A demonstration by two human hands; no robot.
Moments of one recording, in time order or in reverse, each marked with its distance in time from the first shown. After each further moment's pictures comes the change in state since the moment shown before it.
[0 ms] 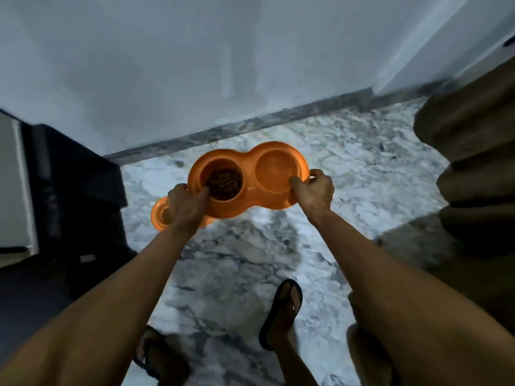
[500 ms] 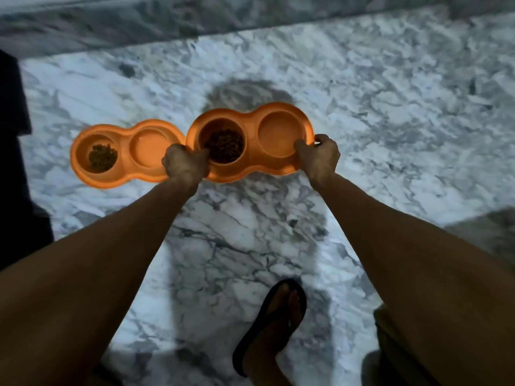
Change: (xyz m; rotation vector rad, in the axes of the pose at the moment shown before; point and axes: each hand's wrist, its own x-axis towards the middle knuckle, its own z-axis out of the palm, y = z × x) left_hand 0.141 -0.172 0.267 -0.095 0.048 -0.211; right_hand 0.214 0.214 0.166 -0.092 -0.079 -0.036
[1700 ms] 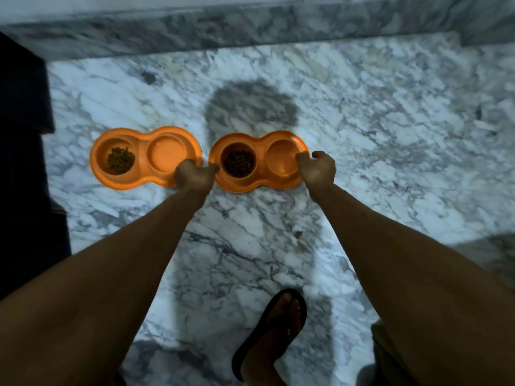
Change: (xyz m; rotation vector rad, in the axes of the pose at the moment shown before) left_hand -0.017 0.014 -0.029 0.024 -0.045 -0.072; right_hand -0.015 -0.032 0.010 -0.093 -0.122 0.086
